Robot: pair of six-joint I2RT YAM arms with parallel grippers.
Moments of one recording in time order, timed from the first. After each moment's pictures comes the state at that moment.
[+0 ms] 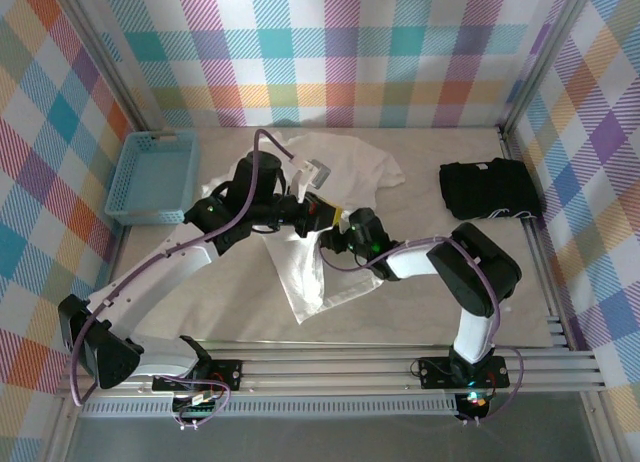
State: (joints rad) left arm -0.69 1.31 1.30 -0.47 0.57 -0.25; right arm 0.71 1.82 0.78 0.56 -0.02 0.18
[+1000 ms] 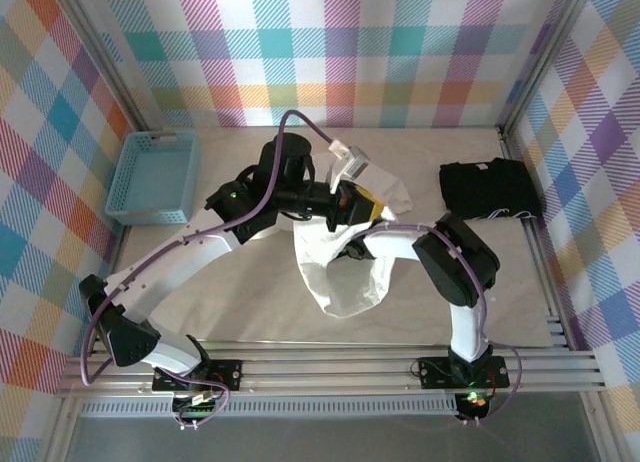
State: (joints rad) left arm -0.84 1.46 1.58 -0.44 0.68 -0.26; right arm 0.75 1.96 1.12 0.05 0.28 0.17
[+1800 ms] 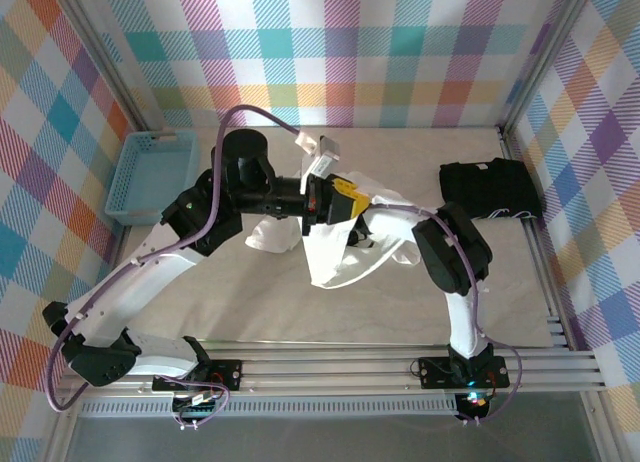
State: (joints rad) left arm -0.85 1.31 1.61 -0.44 0.68 -0.19; right arm 0.65 2.02 1.30 -0.21 0.10 0.12
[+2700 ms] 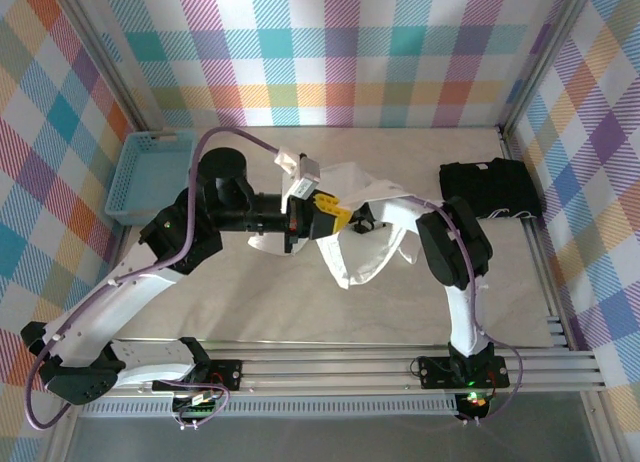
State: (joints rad) left arm -0.85 1.18 1.49 -0.44 0.66 -0.10; right arm 0.58 2.08 1.43 -0.39 0.08 0.04
